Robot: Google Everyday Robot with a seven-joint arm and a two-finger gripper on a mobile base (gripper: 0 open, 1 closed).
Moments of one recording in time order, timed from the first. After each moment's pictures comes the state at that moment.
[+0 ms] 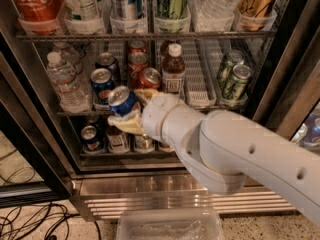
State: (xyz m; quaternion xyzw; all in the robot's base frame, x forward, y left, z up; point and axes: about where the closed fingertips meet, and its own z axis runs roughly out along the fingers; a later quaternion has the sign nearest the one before) arm 0.529 0.047 0.884 -0.41 0.67 0.07 0.62
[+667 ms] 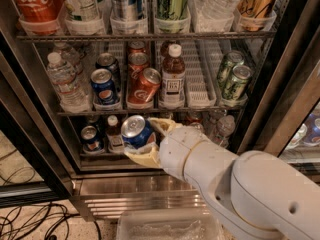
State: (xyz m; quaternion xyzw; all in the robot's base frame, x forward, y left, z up) arm 0.457 0.014 0.859 -0.41 0.68 0.08 0.60
